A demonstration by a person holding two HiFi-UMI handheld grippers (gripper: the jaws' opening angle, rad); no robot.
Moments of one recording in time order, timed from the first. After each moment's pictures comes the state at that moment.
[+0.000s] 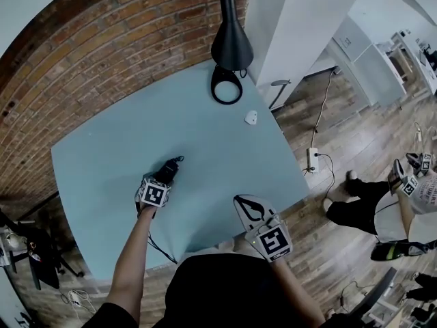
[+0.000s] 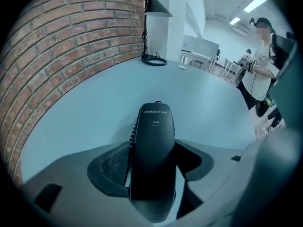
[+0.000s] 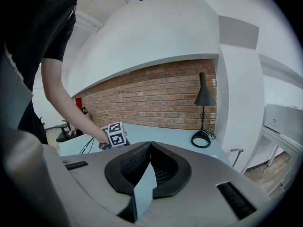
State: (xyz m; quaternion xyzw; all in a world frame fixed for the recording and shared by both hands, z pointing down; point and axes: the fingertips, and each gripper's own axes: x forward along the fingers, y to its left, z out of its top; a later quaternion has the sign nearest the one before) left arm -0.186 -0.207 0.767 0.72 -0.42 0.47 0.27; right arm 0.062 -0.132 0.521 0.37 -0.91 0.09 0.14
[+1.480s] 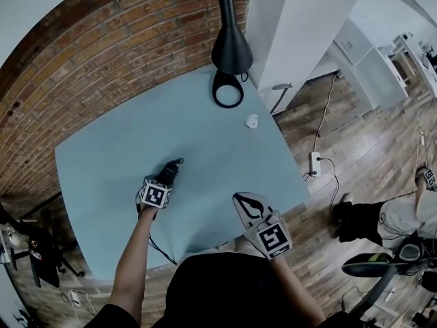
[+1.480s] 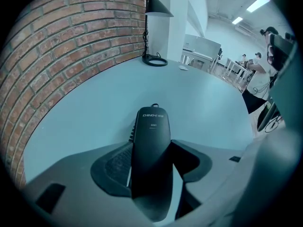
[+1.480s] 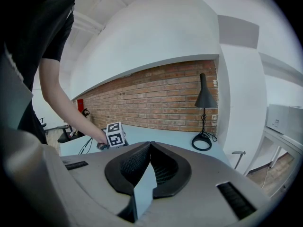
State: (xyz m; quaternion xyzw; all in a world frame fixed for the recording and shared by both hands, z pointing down) left arm -0.183 -0.206 0.756 0.71 -0.43 0.48 0.27; right arm 0.067 -0.143 0.517 0.36 -0.92 0.08 0.13
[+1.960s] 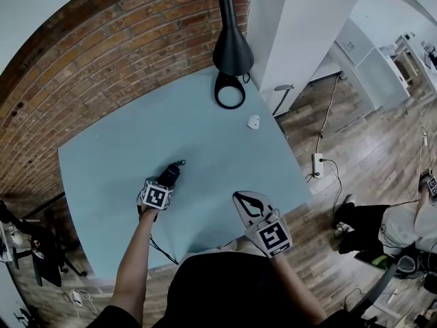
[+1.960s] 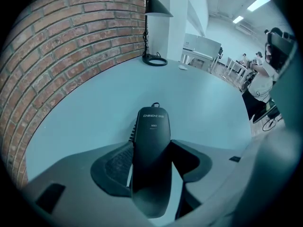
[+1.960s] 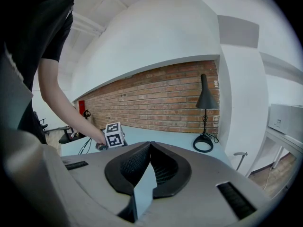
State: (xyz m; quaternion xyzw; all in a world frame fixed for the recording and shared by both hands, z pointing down) left arm -0.186 -0.198 0.750 0.71 -0.43 0.49 0.28; right arm 0.066 -0.145 0.514 0.35 -0.92 0.08 0.12
